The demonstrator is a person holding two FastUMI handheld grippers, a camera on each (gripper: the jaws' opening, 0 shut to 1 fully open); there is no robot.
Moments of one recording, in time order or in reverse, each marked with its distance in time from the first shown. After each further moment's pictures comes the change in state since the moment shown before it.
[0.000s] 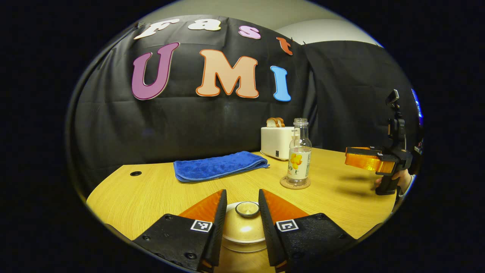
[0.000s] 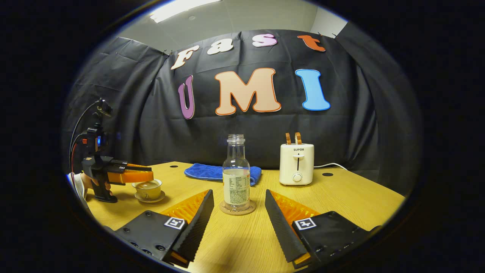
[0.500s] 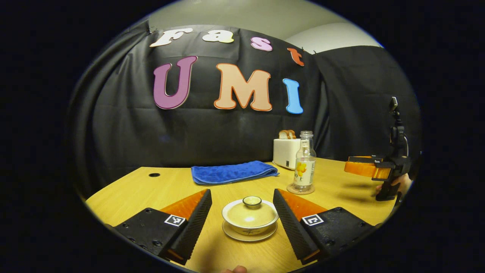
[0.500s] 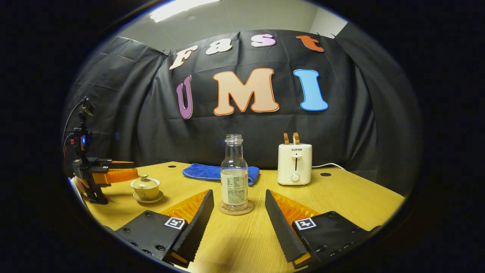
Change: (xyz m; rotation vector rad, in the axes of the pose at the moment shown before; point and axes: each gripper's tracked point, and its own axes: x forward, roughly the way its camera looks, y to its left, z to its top) left arm -0.043 0.015 0.007 -0.009 -0.072 0.182; right arm 0.000 -0.004 0.001 -0.001 -0.001 -0.023
